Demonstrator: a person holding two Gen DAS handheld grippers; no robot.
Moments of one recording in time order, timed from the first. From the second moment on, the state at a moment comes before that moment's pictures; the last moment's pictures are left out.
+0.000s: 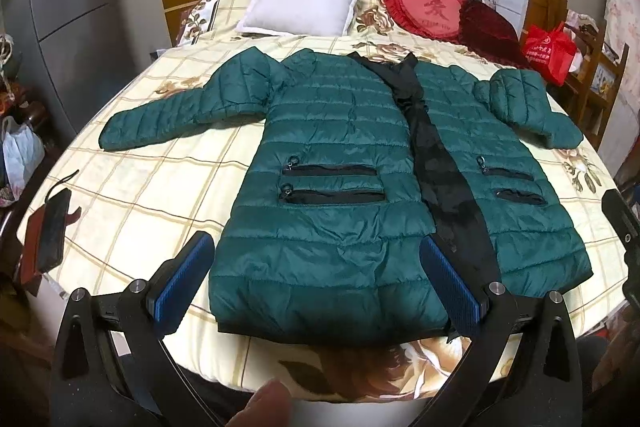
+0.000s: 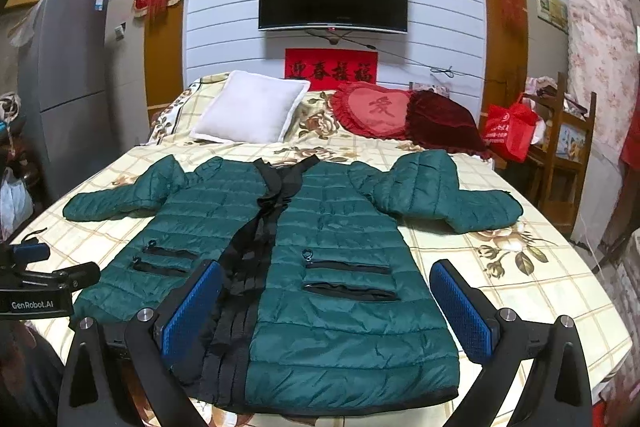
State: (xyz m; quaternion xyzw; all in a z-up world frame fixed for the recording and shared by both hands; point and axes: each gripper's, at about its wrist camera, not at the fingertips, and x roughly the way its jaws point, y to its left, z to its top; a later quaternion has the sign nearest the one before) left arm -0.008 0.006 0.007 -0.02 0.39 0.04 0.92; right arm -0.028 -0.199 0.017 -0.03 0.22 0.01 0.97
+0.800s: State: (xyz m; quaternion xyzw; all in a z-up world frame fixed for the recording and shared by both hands) left arm -0.002 0.005 -0.011 -0.02 0.41 0.03 0.91; right arm -0.021 -0.200 0.008 -0.02 0.23 0.01 0.97
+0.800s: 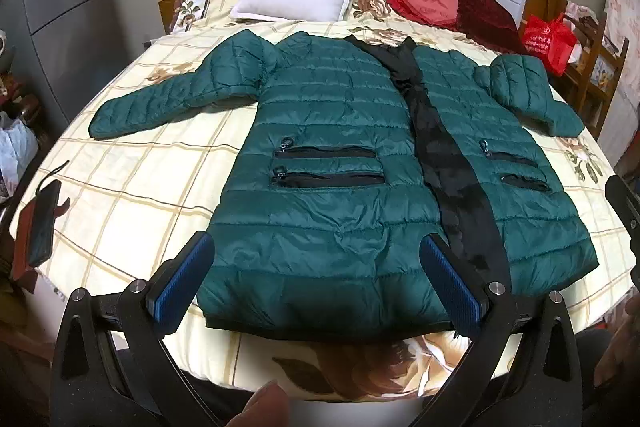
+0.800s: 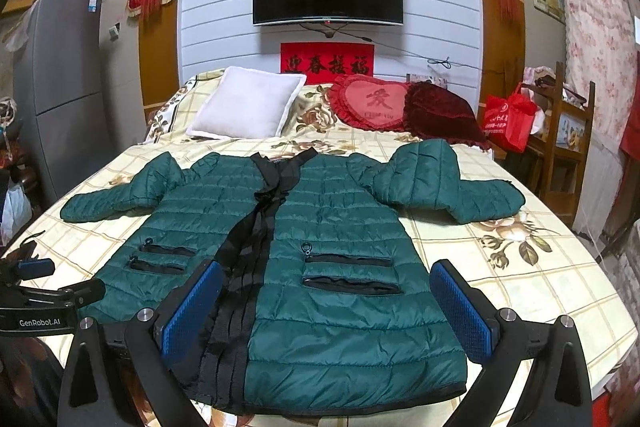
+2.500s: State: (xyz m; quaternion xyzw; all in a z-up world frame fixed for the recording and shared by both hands) left arm -0.024 -0.005 0.008 0.02 0.34 0.00 0.94; right arm -0.018 -0.182 0.008 -0.04 0.26 -0.01 0.97
